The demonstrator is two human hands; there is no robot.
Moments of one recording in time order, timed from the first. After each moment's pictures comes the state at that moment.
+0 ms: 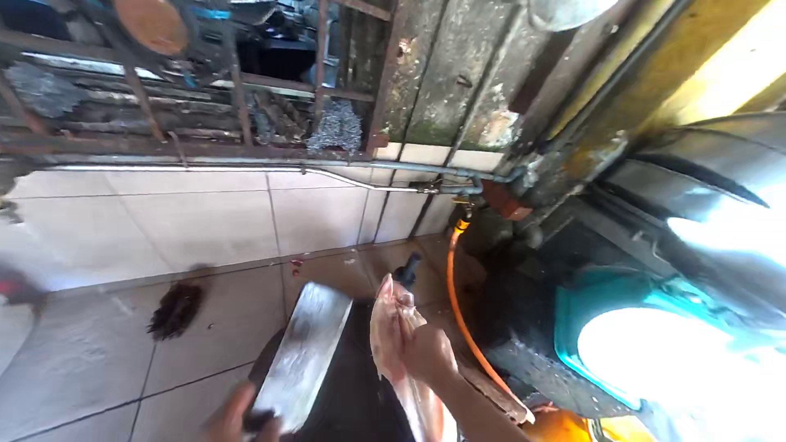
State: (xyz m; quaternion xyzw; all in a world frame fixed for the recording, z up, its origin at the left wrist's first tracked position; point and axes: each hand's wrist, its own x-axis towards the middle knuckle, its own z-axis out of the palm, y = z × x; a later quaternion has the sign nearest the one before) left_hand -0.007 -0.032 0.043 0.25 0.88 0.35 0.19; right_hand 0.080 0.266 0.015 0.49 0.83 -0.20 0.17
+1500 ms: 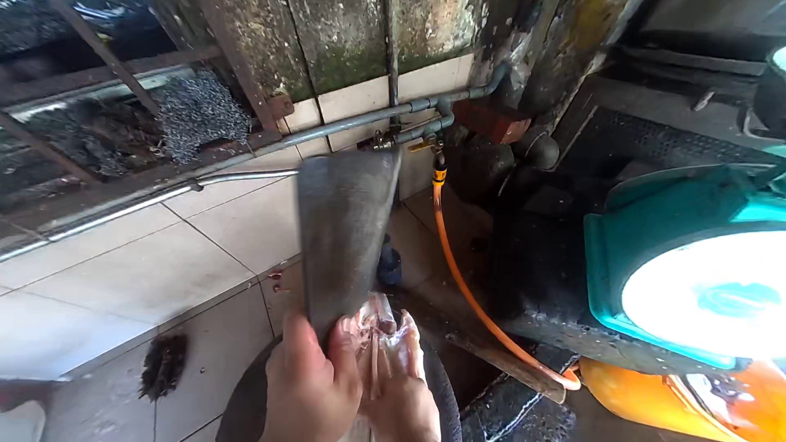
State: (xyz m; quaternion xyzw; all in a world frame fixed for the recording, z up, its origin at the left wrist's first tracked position) left_hand 0.008 0.205 0.039 0.43 0.79 0.39 -0.18; right_hand 0.104 0.262 -0.048 0.49 0.75 -0.39 0.20
